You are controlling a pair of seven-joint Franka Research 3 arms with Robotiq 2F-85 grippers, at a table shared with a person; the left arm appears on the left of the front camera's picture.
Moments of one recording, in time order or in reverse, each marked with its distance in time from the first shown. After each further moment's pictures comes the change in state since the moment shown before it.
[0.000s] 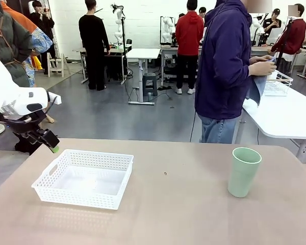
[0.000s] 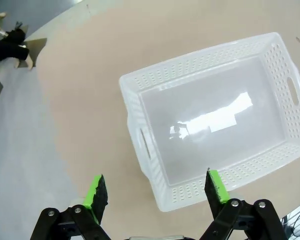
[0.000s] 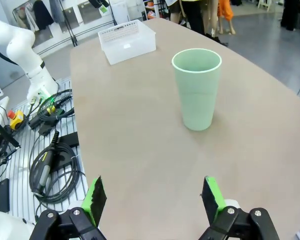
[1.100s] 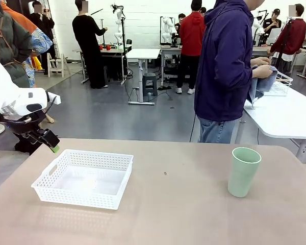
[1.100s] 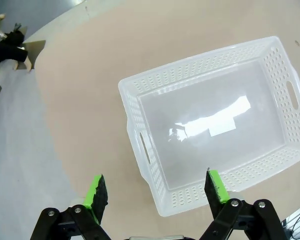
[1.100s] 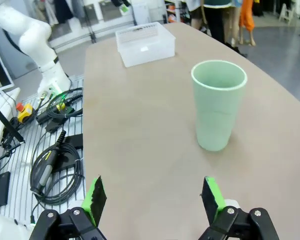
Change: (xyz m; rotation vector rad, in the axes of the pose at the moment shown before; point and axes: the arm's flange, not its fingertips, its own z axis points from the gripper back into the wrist) left arm 0.002 0.002 -0.007 -0.001 -0.009 0.010; right arm 0.009 -0.012 -0.046 0.106 -0.020 0.081
